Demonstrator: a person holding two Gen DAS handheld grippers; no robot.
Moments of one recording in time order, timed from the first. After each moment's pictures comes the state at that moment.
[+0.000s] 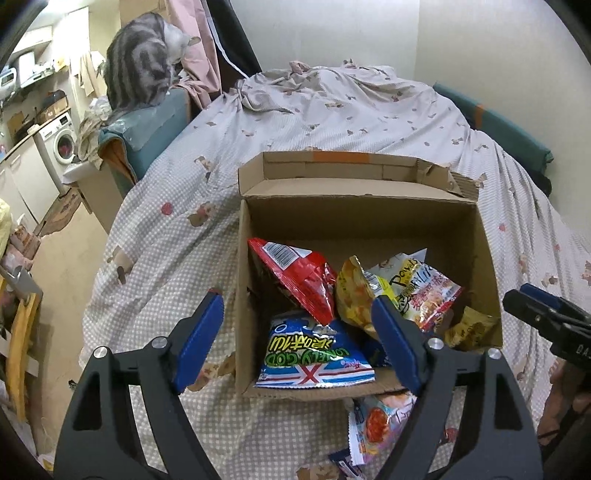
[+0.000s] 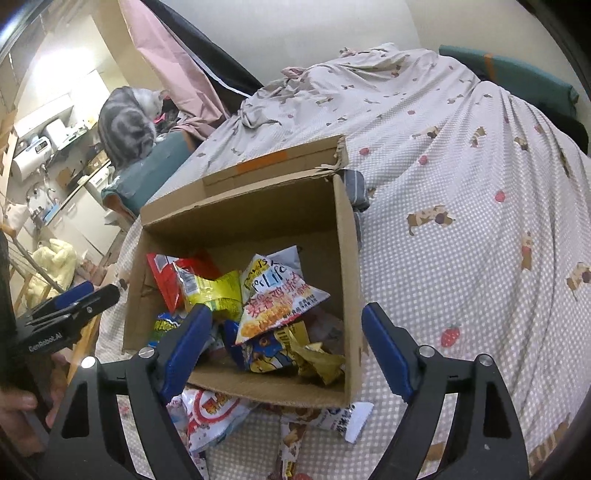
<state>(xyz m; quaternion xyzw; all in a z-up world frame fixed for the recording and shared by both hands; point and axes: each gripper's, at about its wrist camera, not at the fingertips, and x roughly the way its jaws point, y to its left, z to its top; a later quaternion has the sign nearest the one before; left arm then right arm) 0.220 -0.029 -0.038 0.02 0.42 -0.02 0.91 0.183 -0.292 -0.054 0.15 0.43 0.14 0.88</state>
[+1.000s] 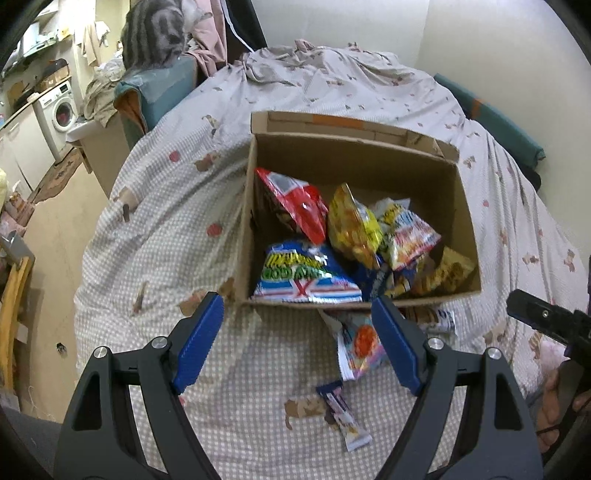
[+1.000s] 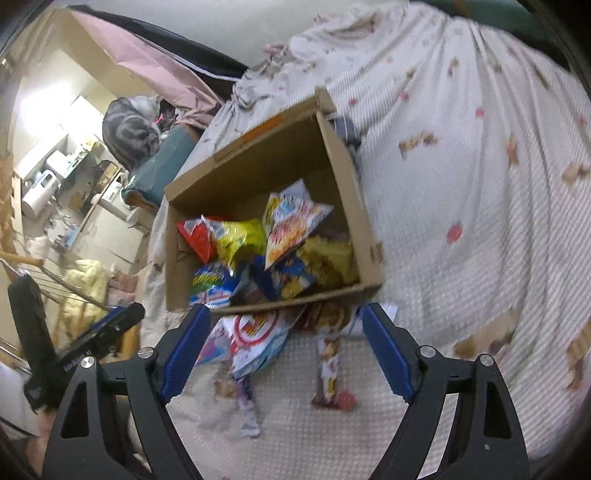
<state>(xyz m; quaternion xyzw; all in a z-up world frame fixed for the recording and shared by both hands) 0.155 -0.018 -0.048 -0.02 0.47 -0.03 0.88 0.122 -0.305 -0.067 0.26 0.49 0.15 0.82</state>
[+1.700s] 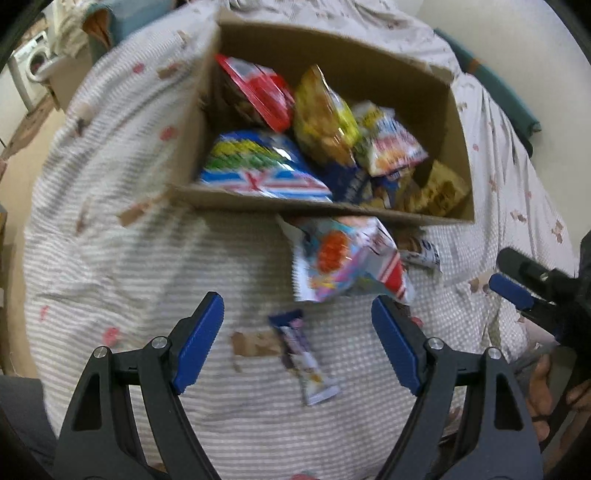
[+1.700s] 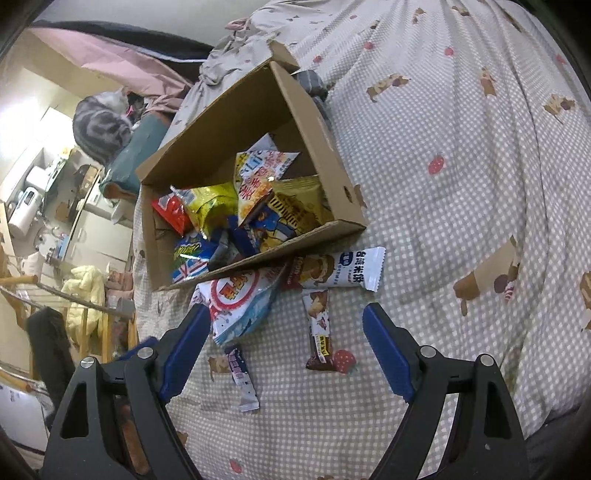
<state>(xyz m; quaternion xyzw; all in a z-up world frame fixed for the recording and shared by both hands) 0.147 -0.050 -0.113 -0.07 0.58 -0.07 0.81 0.112 -0.311 -0.091 0.30 0.53 0.12 0.78</state>
